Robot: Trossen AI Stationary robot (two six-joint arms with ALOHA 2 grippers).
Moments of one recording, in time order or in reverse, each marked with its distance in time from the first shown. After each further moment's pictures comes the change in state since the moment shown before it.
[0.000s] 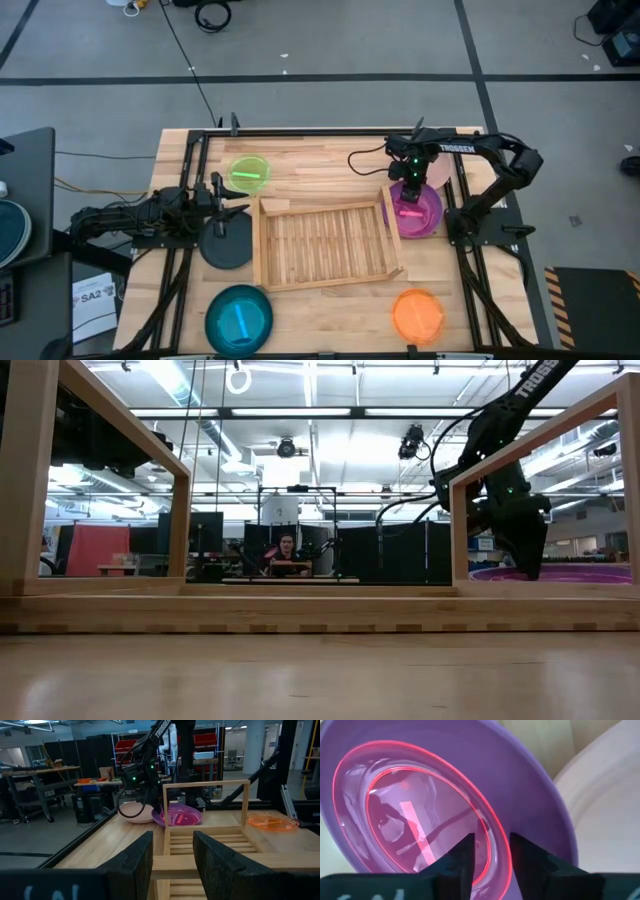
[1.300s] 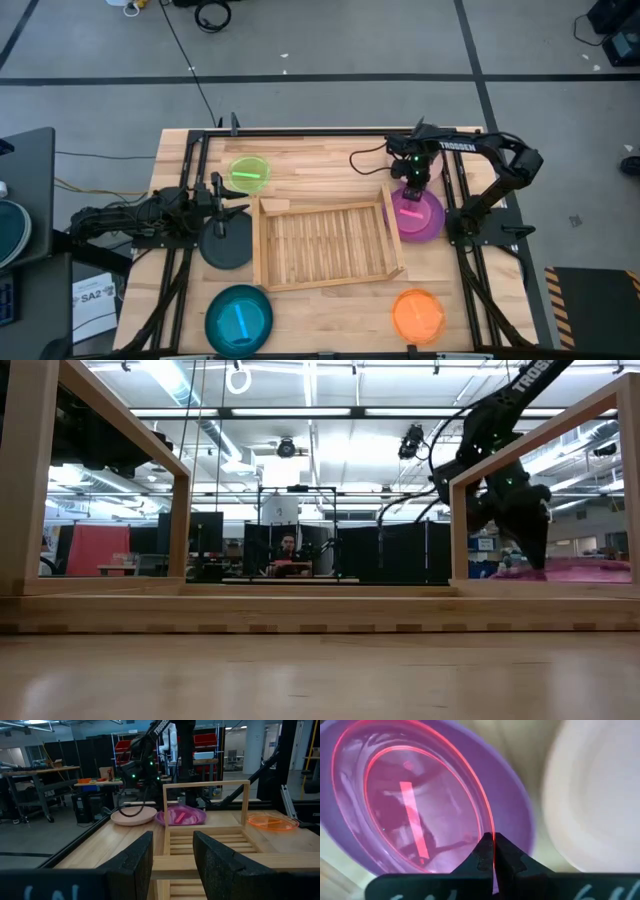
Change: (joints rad) left arm 0.000 0.000 0.000 0.000 0.000 0.000; right arm 0.000 -0.002 0.069 -0.135 0.056 0.044
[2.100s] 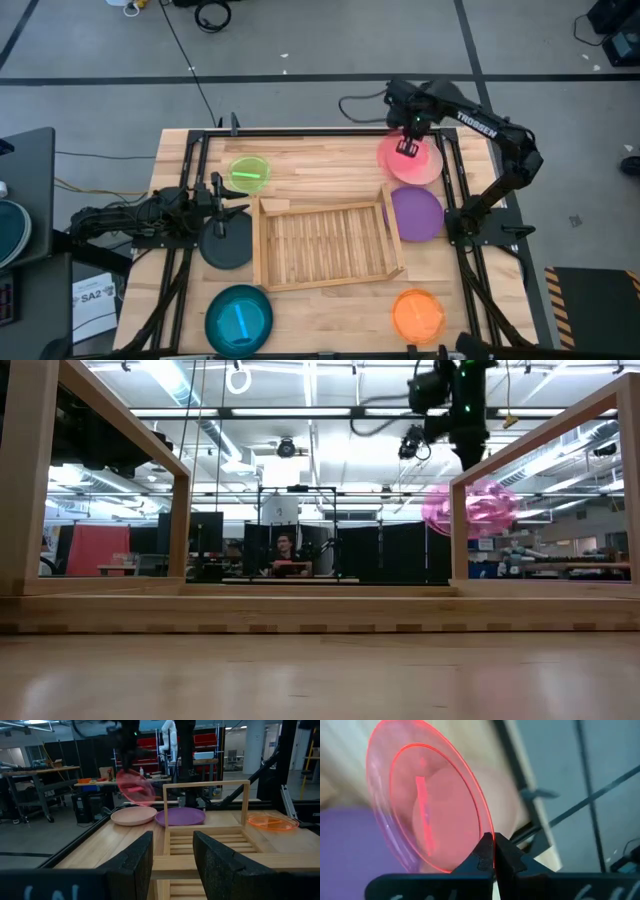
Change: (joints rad) left arm 0.000 0.000 0.000 0.000 0.000 0.000; right arm 0.000 0.000 0.668 -0.262 0.376 0.002
